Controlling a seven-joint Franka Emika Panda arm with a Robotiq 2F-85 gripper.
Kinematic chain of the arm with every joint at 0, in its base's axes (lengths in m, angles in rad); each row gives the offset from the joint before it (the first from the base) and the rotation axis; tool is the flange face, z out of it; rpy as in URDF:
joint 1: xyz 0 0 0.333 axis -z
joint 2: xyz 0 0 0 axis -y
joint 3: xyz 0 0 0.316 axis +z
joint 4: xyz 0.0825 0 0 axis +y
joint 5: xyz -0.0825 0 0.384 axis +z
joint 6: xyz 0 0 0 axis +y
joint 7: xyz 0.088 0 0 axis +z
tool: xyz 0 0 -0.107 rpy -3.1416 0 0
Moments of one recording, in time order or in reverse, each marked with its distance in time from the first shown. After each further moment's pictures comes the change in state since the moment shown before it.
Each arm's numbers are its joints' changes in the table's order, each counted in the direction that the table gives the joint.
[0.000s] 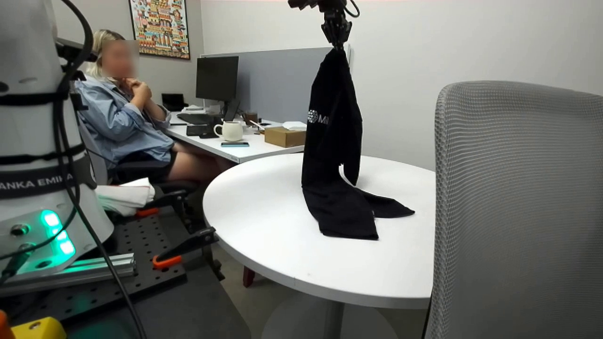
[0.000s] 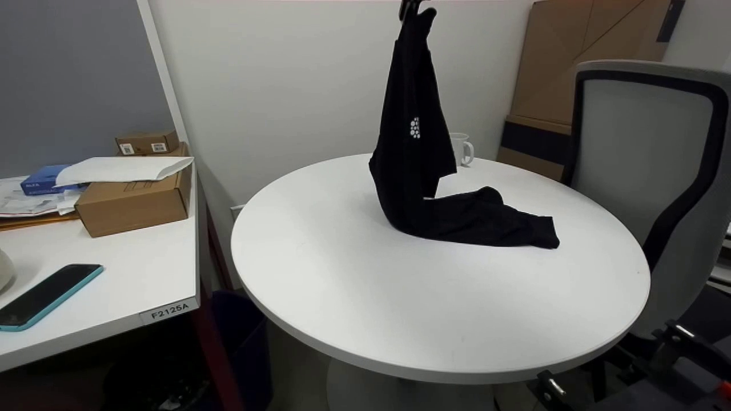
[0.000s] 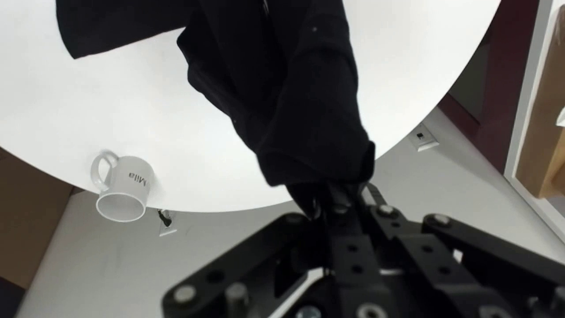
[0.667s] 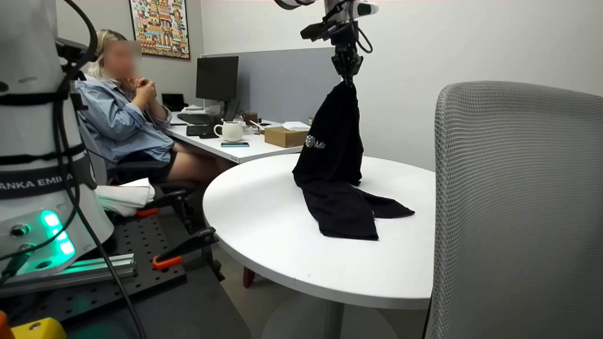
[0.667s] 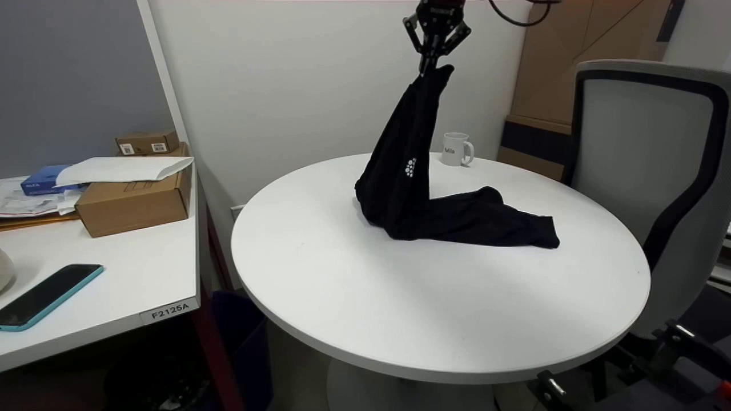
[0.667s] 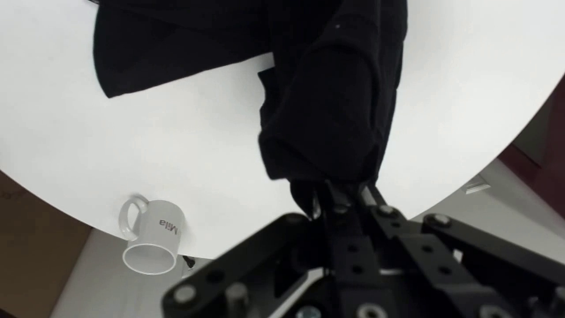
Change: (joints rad) arm 0.005 -0.109 -0.073 0.030 0.000 -0.036 0.069
